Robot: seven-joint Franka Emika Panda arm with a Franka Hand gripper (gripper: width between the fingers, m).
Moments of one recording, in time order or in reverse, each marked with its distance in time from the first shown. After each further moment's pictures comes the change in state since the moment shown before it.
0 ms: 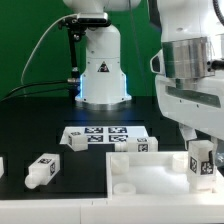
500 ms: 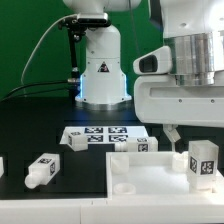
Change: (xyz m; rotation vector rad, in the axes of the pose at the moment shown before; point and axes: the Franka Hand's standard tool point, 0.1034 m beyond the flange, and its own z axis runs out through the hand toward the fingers) arm 0.001 -0.001 -0.003 0.002 0.011 -0.485
